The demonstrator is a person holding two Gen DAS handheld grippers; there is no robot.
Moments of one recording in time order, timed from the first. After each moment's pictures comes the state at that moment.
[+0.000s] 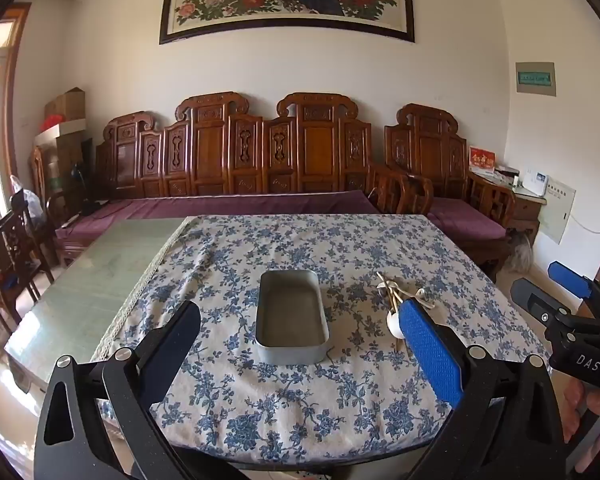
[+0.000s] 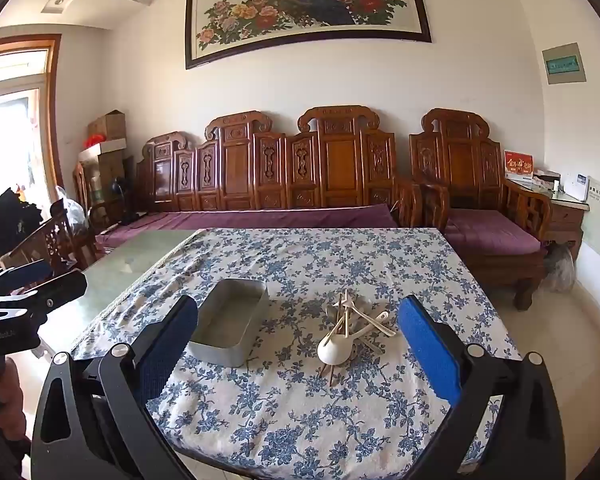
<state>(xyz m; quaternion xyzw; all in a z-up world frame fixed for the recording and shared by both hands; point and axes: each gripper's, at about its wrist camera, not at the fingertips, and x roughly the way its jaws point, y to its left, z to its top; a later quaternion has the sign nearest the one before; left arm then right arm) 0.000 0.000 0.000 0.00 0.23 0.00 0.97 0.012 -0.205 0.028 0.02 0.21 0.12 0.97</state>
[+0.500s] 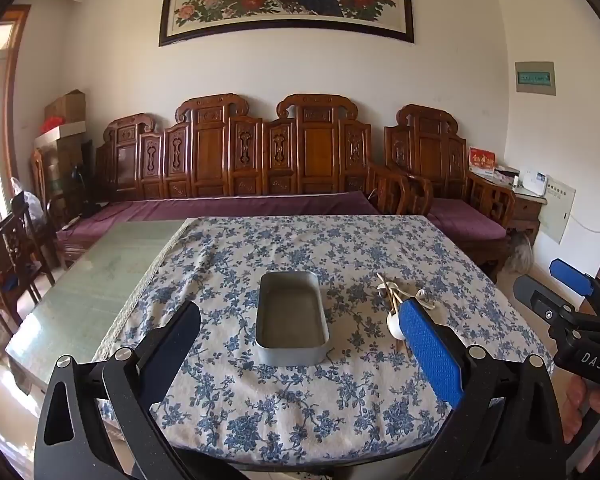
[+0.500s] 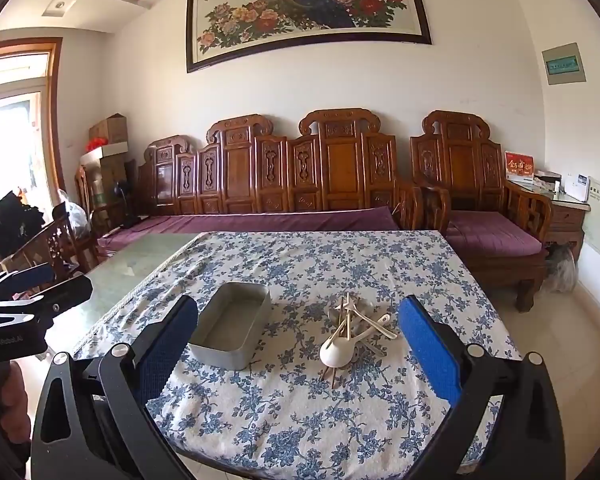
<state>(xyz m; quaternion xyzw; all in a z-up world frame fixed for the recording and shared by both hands) 0.000 0.000 0.000 0.00 0.23 0.00 0.97 0.009 -0.203 0.033 0.02 0.21 0.12 0.97</state>
